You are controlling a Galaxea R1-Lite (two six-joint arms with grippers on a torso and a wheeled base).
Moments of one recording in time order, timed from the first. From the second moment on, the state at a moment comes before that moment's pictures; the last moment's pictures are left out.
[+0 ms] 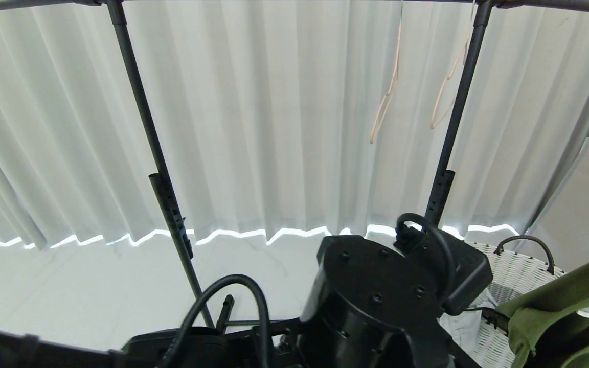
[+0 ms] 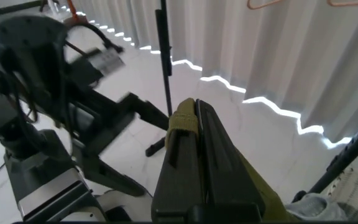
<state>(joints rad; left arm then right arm) -1.15 1.86 -1.00 -0.54 -0.07 -0.10 0.37 0.82 -0.78 0.03 0.59 0.08</state>
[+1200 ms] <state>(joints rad) -1.16 2.17 -1.27 -0.55 0.06 -0.09 0.45 0.80 -0.77 0.00 0.59 0.11</state>
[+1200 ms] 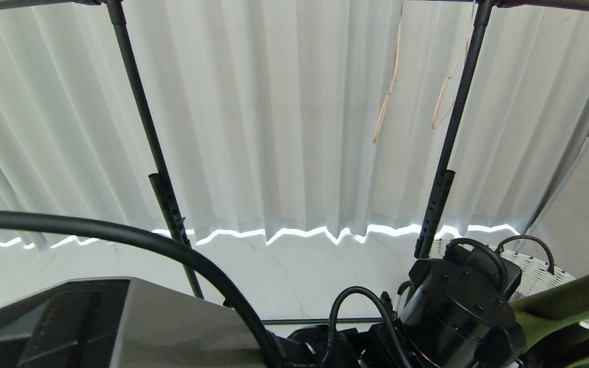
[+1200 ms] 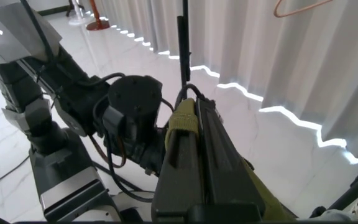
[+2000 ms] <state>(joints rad) -1.11 2.15 -0.83 -1.16 0.10 0.03 0.44 0.80 -0.77 0.00 0.58 0.11</state>
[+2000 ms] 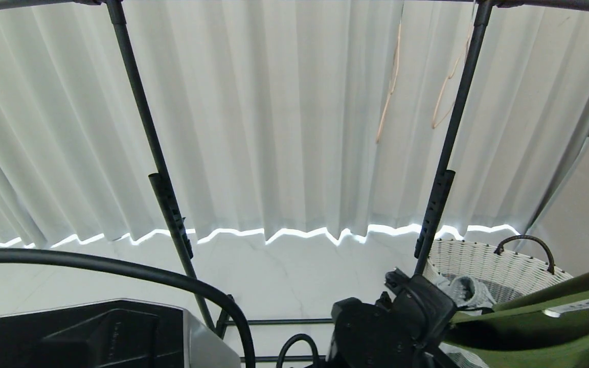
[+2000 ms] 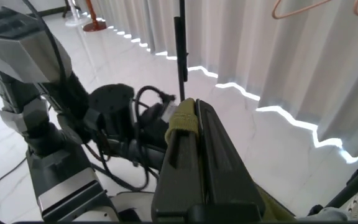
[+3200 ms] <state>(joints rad) -0.88 1.23 -0.88 -0.23 0.14 -0.01 0.40 0.89 -0.78 -0.14 0.59 -0.01</state>
